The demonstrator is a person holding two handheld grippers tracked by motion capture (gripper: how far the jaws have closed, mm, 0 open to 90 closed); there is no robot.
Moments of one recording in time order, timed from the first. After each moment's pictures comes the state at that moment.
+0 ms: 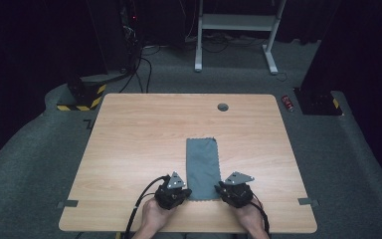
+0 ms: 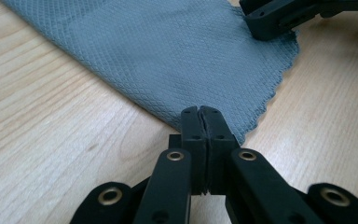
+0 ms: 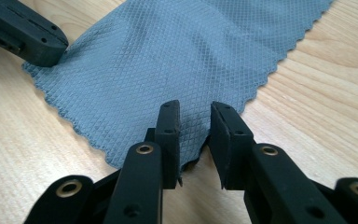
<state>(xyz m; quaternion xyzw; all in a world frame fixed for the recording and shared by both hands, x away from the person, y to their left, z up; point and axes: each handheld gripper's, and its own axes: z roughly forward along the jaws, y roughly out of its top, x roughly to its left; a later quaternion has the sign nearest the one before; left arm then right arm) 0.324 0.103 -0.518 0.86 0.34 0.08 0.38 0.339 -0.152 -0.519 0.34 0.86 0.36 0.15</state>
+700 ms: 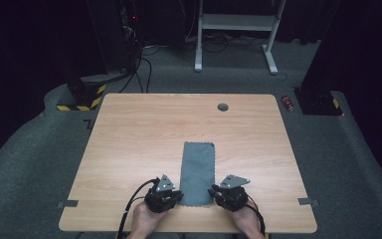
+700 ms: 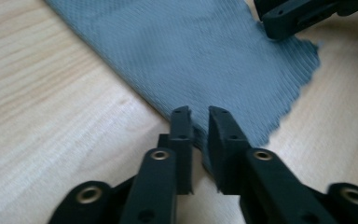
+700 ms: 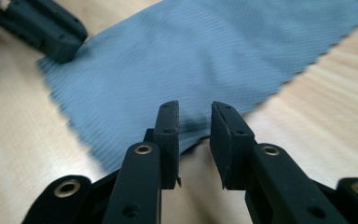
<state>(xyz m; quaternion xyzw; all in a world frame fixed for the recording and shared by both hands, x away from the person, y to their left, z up) 0.319 0.128 -0.516 0.85 0.36 0.08 0.38 0.334 -0.141 -0.518 0.32 0.86 0.38 0.12</state>
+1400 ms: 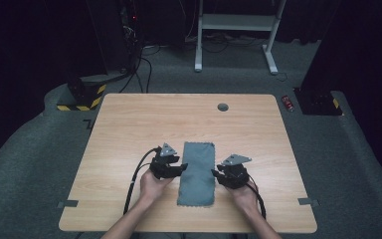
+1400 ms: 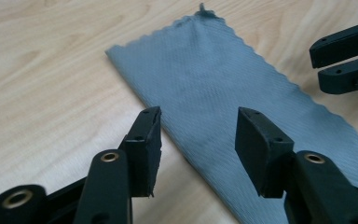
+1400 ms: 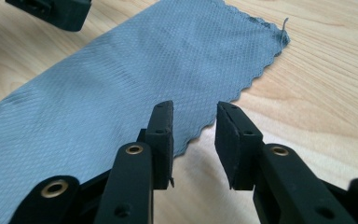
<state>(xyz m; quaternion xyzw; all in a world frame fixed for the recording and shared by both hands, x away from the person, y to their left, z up) 0.411 0.122 -0.493 0.82 0.40 0.14 0.39 0.392 -0.143 -0.504 0.37 0.84 0.37 0.14</state>
